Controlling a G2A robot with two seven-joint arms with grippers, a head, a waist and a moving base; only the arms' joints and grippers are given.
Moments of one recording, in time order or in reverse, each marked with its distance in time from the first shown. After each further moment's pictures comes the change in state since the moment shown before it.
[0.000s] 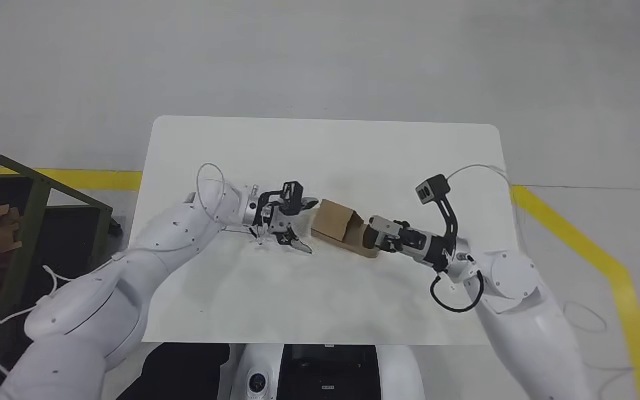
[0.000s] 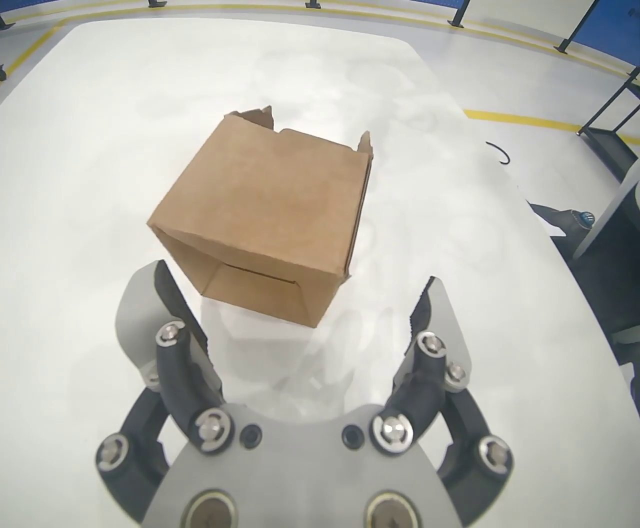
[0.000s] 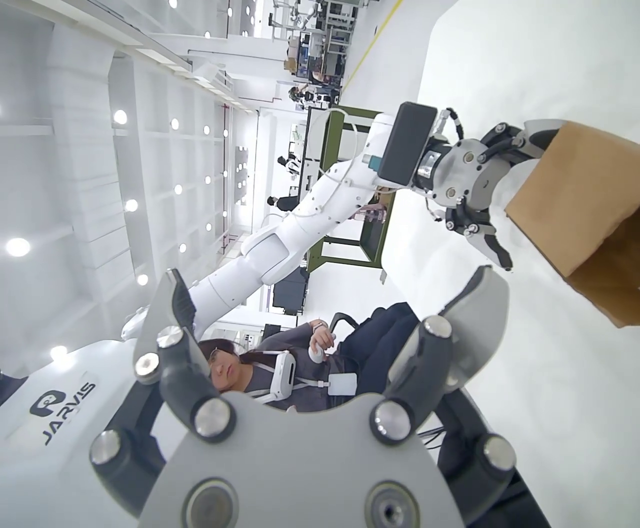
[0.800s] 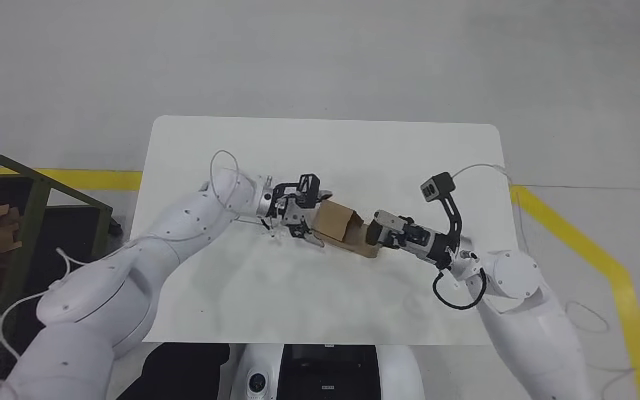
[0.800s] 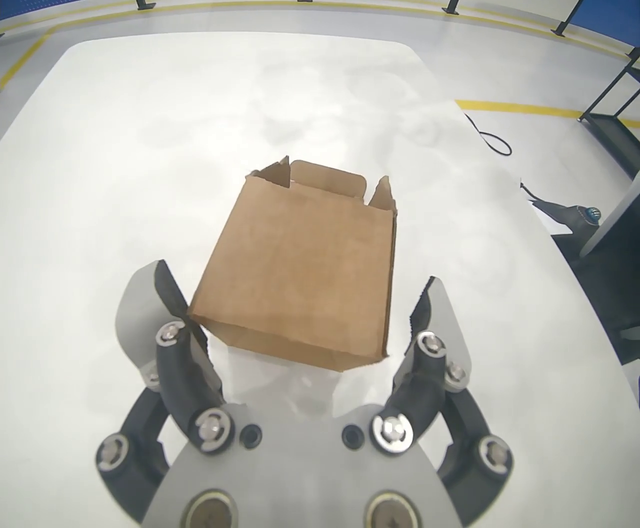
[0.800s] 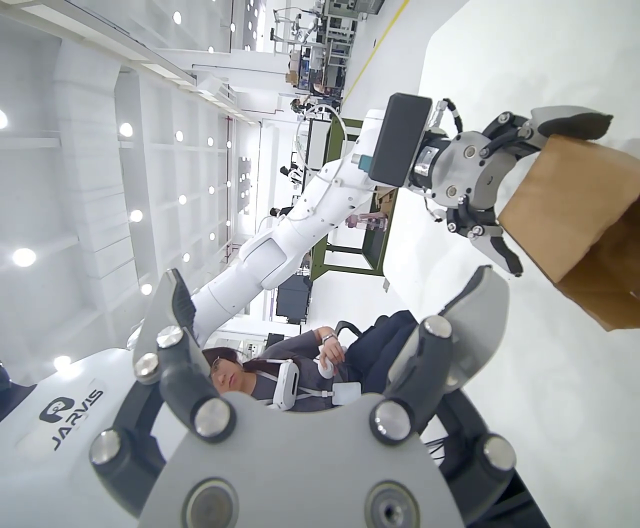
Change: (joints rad) left arm -0.079 -0.066 0.078 0.032 -0.065 0.000 -0.071; right arm -0.004 0.006 0.010 0.003 0.019 0.006 -0.027
